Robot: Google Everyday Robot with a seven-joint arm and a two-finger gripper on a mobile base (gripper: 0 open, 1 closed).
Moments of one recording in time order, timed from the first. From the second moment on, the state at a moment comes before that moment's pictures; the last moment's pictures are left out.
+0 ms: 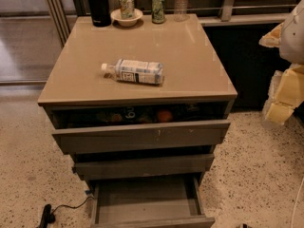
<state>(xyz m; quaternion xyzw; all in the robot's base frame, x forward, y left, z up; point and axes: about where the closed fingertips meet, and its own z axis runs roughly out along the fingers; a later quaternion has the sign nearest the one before) 0.438 -0.216 0.977 -0.60 0.78 -0.04 0.16</state>
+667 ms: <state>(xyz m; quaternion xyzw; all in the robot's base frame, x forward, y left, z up) 0.468 -0.201 0.963 -0.60 0.78 -0.03 0.18</state>
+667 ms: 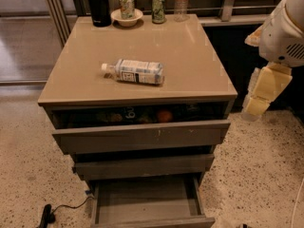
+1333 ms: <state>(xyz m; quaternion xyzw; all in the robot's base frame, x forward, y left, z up) 0.519 -0.172 0.941 -0.60 0.77 -0.01 0.19</state>
